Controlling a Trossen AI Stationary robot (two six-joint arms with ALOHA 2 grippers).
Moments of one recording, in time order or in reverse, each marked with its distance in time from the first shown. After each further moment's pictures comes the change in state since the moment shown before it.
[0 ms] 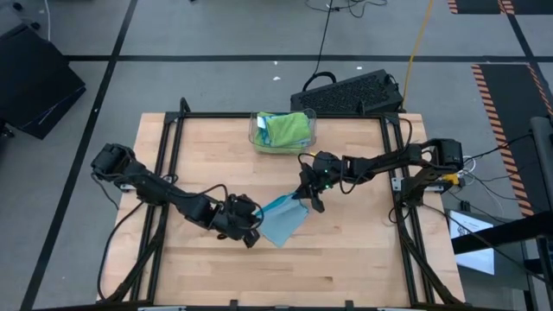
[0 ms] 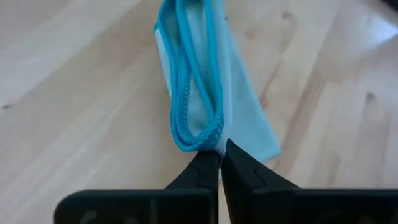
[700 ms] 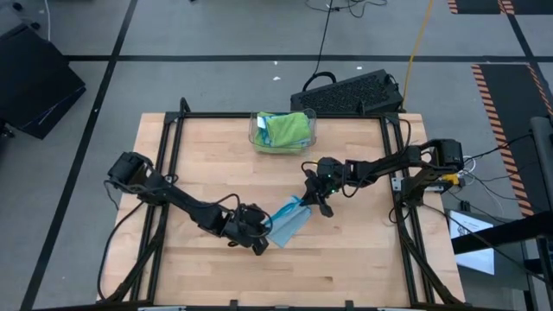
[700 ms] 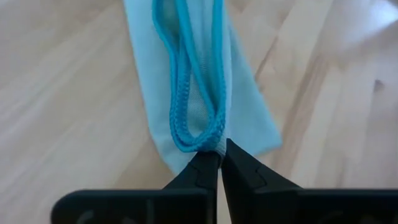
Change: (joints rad) left arm -0.015 0.186 -0.001 0.224 0.035 -0.007; right arm 0.014 0.000 -0.088 0.019 -0.065 -0.099
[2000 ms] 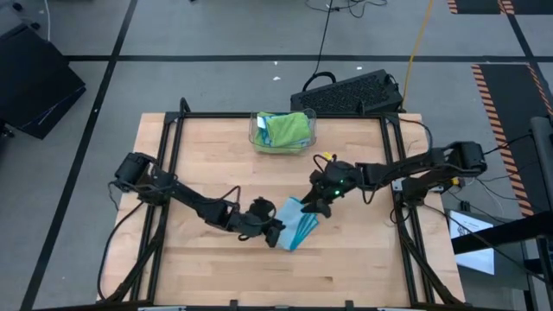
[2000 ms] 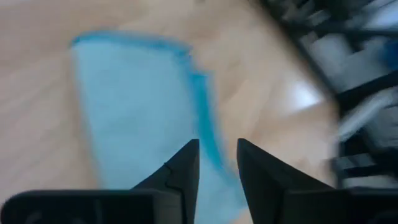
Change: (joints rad) left arm 0.066 0.043 0.001 0.333 0.024 -0.090; right arm 0.103 -0.216 0.002 -0.084 0.095 0.676
